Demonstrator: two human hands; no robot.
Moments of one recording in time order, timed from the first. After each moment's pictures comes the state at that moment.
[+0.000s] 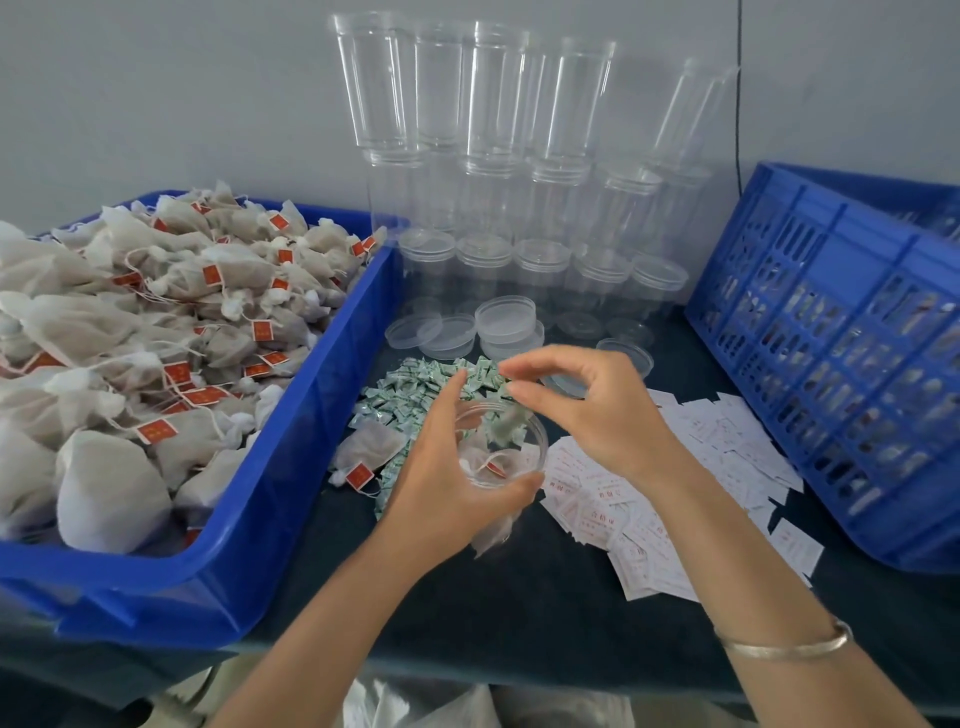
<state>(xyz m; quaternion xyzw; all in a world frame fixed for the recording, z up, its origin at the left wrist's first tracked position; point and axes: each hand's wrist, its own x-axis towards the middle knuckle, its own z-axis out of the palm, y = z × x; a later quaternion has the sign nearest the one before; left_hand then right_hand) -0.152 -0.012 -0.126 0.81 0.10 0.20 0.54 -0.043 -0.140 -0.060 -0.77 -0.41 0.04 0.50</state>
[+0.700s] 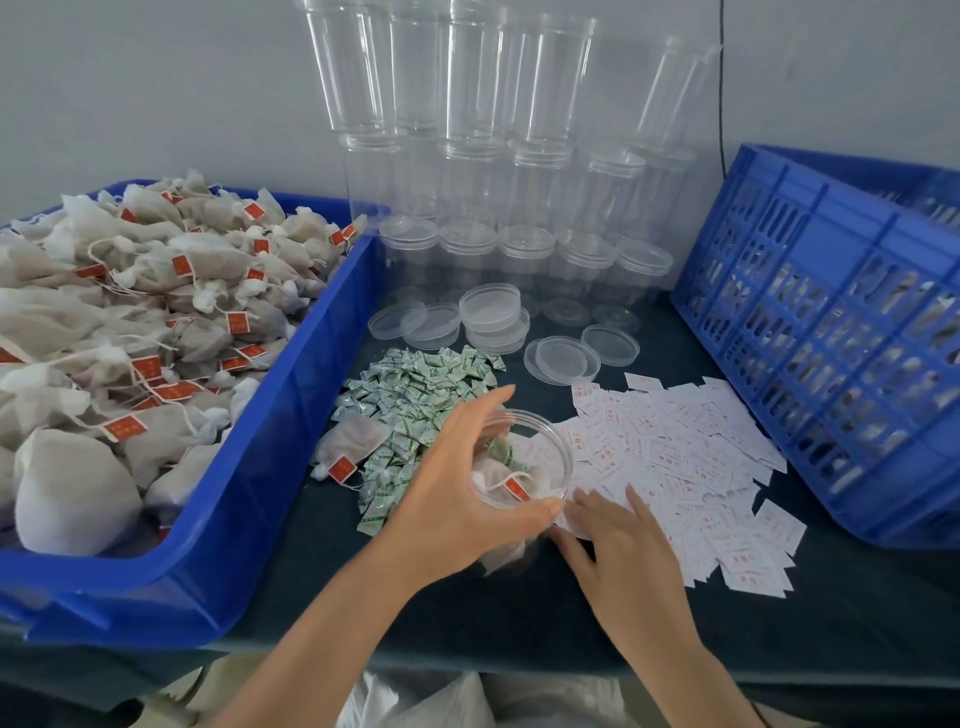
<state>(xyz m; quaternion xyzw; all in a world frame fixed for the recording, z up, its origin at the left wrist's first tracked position) -0.158 -0.030 -0.121 0.82 0.01 0.16 0.55 -0.096 -0.205 -0.180 -0.92 -0.30 -0.17 0.16</state>
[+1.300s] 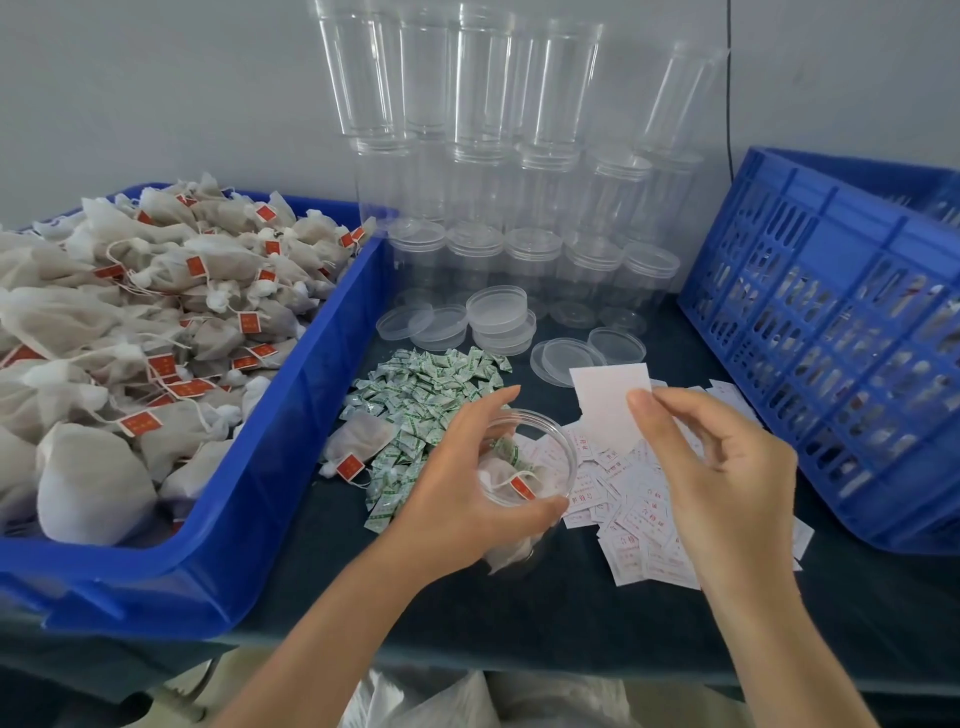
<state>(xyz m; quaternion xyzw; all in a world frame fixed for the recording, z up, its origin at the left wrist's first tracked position) -0.159 -0.031 -0.119 0.81 0.02 0.15 0.56 -0.098 -0.205 -0.074 -0.75 -0.23 -0.17 0.60</state>
